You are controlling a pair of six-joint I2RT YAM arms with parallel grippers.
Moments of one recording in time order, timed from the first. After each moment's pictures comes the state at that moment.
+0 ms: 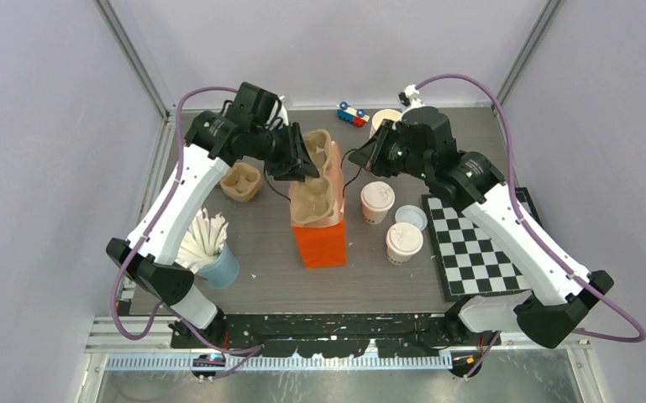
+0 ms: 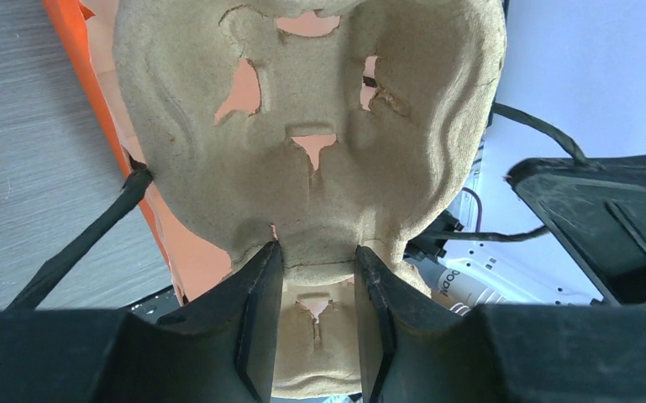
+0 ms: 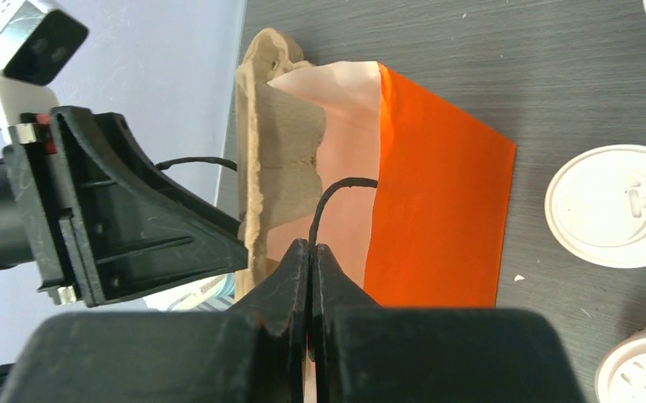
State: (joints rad) left arm -0.54 1.58 1.94 -1.21 0.36 -0.71; right arm 0.66 1.29 1.54 -0.68 0.00 0.81
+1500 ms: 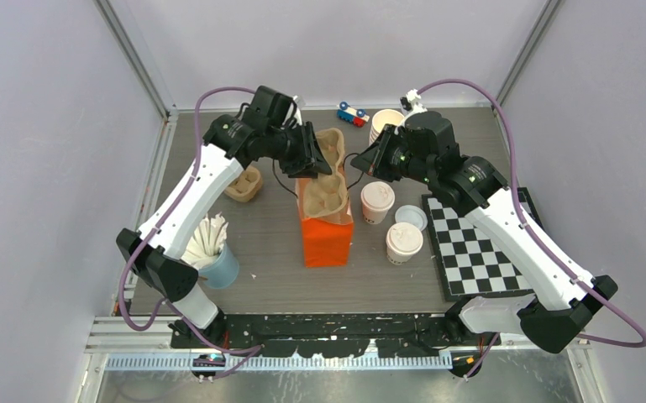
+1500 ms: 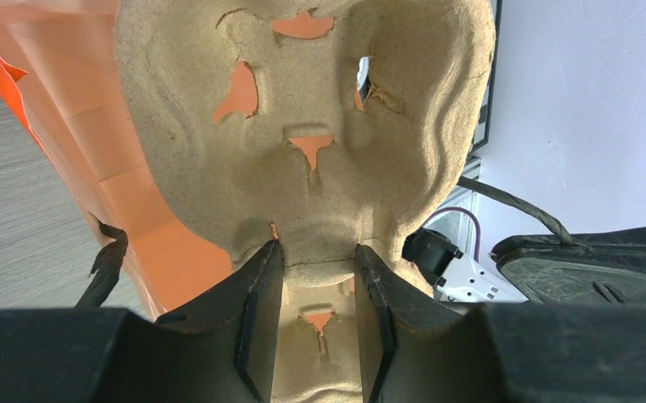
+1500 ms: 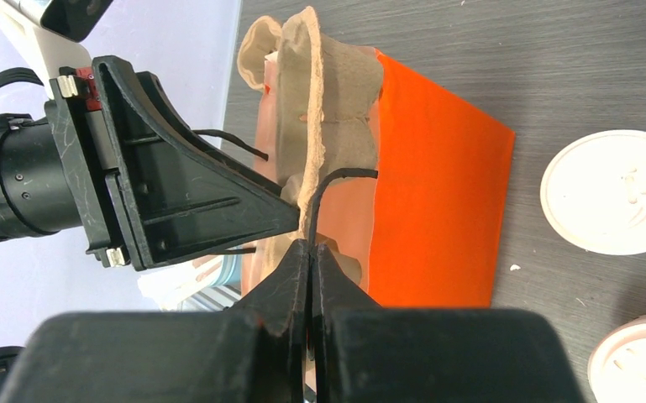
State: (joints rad) left arm -0.58 1.62 1.86 -1.05 0.32 -0.74; right arm 0.66 1.25 1.49 -0.68 -0.02 0.81
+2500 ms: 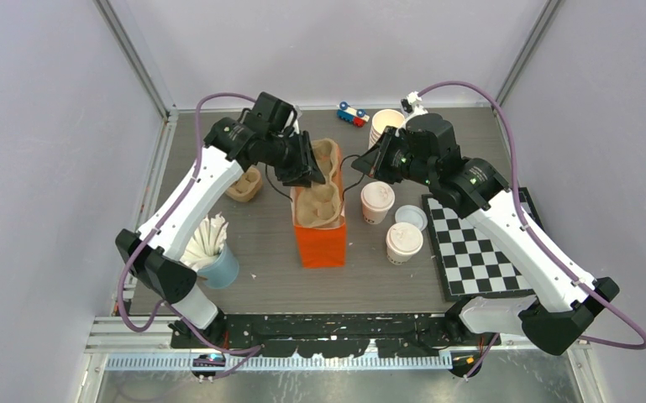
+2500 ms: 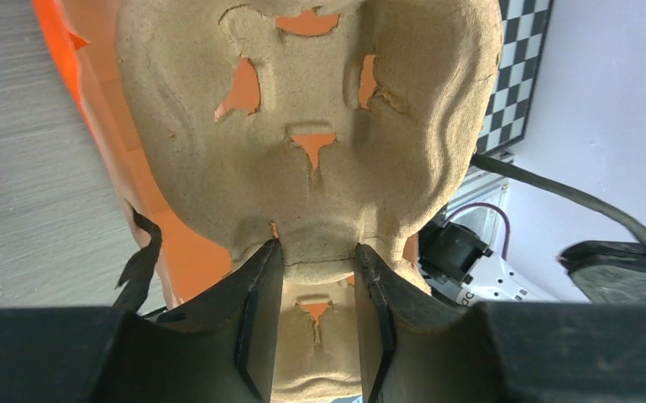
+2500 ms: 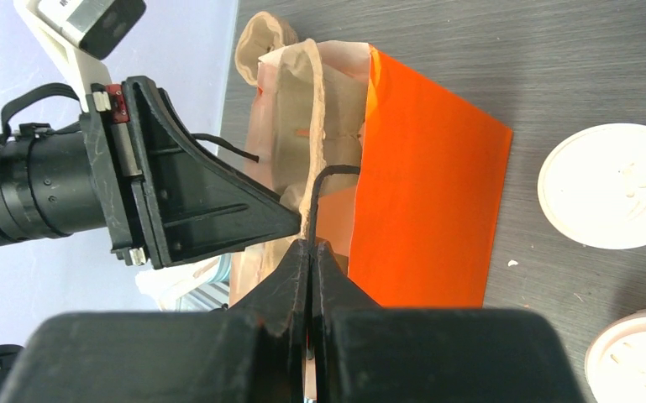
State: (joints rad) left arm -0.59 1.61 1.83 -1.10 0.29 -0.73; right arm 0.66 1.24 1.47 -0.68 -0.02 0.81
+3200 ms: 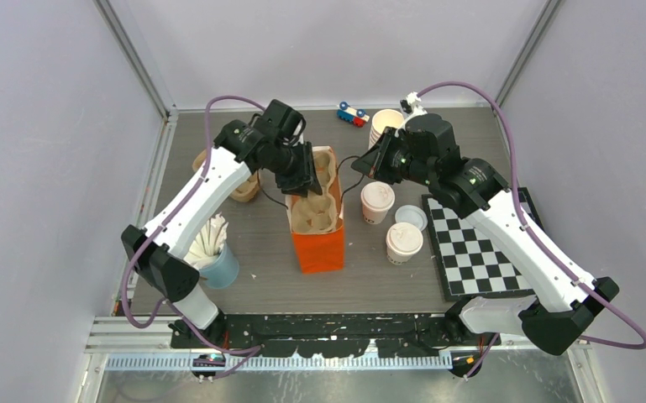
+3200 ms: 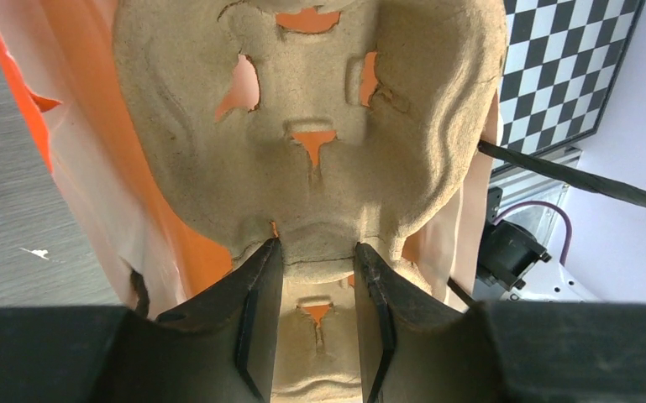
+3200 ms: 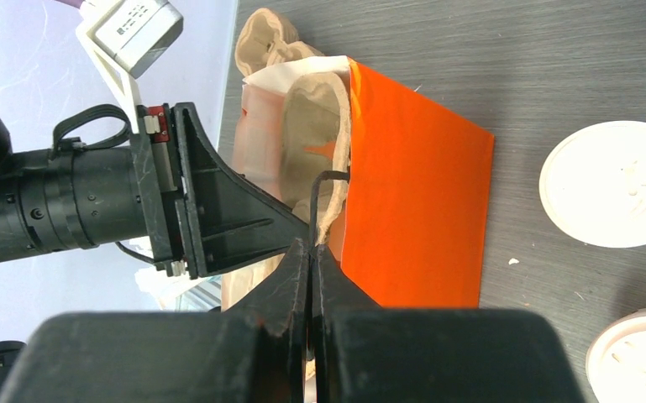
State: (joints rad) left arm -0.62 1.62 1.81 -1.18 0.21 -0.70; right arm 0.66 1.24 1.47 -0.68 -0.03 0.81
